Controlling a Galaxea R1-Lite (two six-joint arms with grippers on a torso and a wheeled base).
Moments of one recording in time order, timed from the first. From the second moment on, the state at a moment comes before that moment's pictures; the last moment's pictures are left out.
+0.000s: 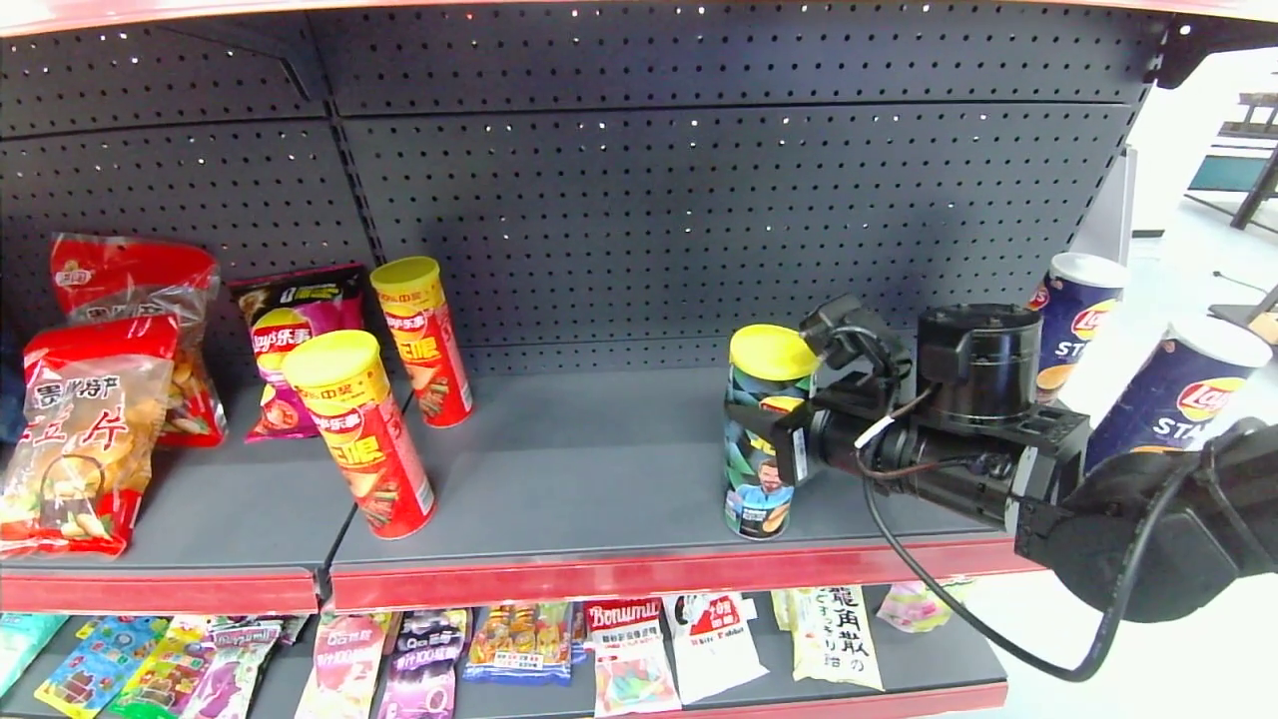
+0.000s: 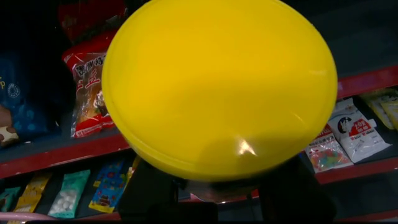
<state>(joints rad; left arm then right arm) -0.05 0.12 -0.50 0.42 0.04 0.26 0.56 1.84 -0.79 -0.76 0.06 -0.10</state>
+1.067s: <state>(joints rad) -0.05 0.12 -0.49 0.42 0.04 0.26 0.56 1.83 -0.77 -0.77 0.06 -0.09</state>
